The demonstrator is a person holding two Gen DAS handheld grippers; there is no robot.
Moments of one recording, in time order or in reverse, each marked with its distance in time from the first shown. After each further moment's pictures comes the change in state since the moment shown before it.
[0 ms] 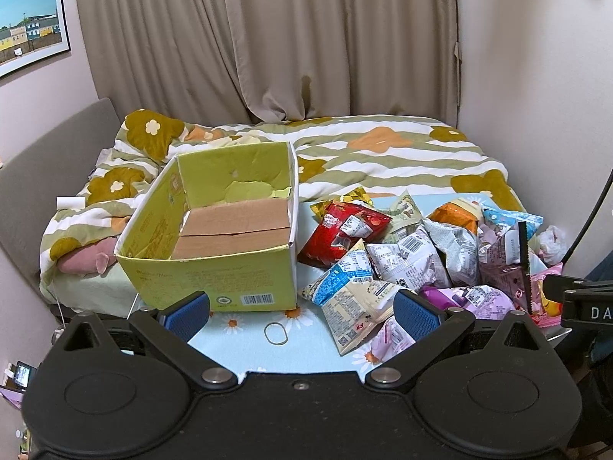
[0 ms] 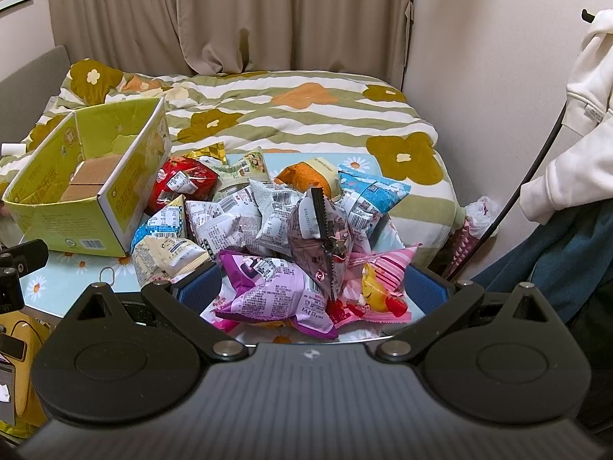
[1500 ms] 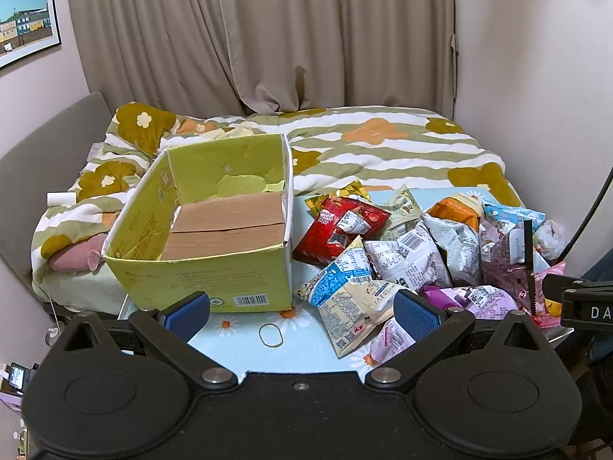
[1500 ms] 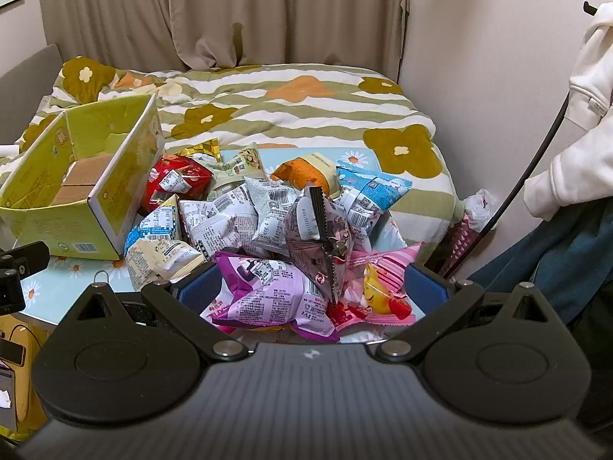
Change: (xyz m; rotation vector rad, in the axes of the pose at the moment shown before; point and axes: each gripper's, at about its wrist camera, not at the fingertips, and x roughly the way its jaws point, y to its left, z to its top) left arm 0.015 0.004 0.006 0.004 0.033 -0.023; right arm 0.007 0.001 0.004 0.008 0.013 -0.008
